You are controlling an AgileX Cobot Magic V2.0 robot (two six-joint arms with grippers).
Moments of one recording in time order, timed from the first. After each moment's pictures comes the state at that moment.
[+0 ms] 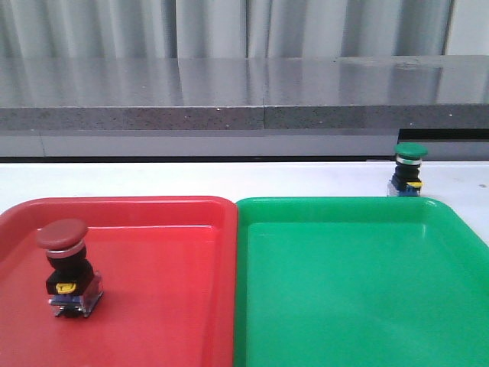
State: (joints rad) left arm -0.18 0.27 -0.35 0.10 0.42 -0.21; right arm 0.04 -0.01 0.03 0.00 0.08 0.13
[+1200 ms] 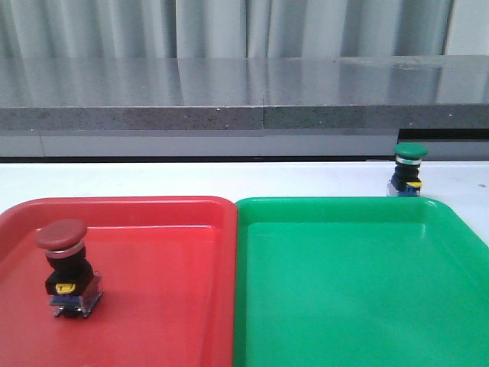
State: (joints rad) left arm -0.02 0.00 0.00 -0.04 0.07 -0.07; right arm 0.04 -0.01 0.03 0.00 0.08 0.13
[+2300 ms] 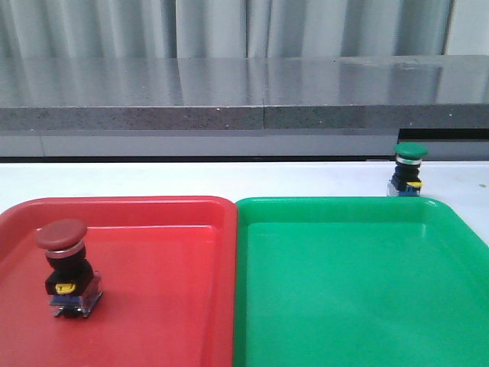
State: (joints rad) left arm -0.02 0.00 0.00 -0.04 0.07 -0.07; right arm 0.04 0.37 -0.44 -0.08 0.31 0.13
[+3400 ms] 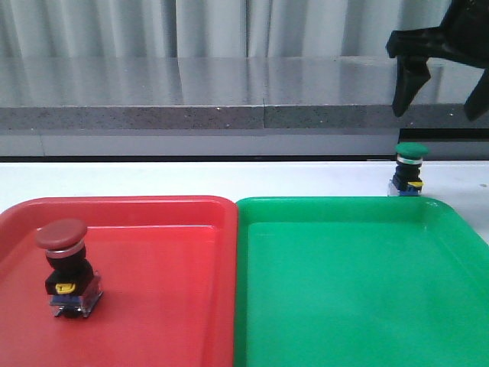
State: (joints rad) left arm -0.02 0.00 0.00 -0.04 0.07 -0.07; right arm 0.12 1.74 -1.35 0.05 0.69 0.14
